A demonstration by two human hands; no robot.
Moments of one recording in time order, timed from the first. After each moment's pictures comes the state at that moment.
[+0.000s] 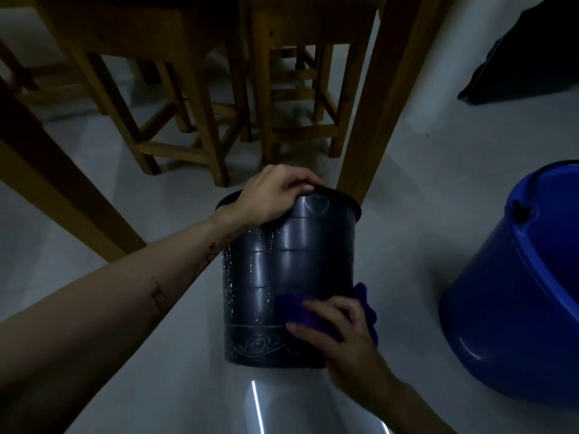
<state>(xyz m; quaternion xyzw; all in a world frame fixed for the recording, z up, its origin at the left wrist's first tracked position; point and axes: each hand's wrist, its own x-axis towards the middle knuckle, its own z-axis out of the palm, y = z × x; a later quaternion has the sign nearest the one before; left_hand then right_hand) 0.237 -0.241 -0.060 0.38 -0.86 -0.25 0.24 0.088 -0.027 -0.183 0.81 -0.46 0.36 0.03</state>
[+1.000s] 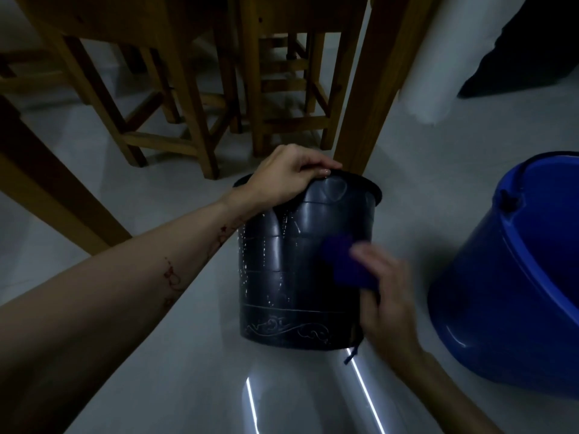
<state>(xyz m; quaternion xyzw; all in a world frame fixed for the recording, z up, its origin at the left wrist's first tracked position) 0.207 -0.242 -0.052 0.33 -0.85 -0.31 0.28 0.049 -0.047 -0.144 0.70 -0.53 0.47 0.02</state>
